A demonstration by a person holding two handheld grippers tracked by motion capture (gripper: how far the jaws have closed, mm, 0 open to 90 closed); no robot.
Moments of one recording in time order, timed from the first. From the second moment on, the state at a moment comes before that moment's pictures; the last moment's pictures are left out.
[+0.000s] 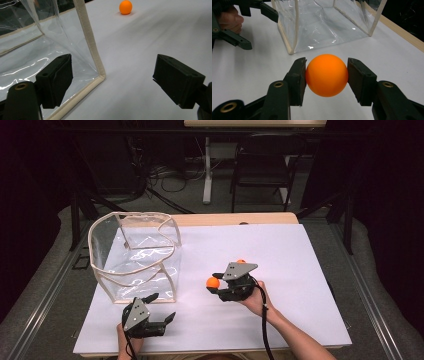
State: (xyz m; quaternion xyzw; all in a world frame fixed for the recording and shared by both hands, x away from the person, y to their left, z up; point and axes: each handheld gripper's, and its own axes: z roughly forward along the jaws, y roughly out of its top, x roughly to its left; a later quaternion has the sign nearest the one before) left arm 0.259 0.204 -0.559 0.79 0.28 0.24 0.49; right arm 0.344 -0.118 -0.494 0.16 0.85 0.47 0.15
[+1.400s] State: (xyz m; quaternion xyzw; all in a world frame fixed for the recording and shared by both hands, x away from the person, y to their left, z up) left arm 0.259 0.203 -0.559 0.79 0.28 0.24 0.49; right arm 0.338 -0.116 -0.478 0.16 0.85 0.48 0.16
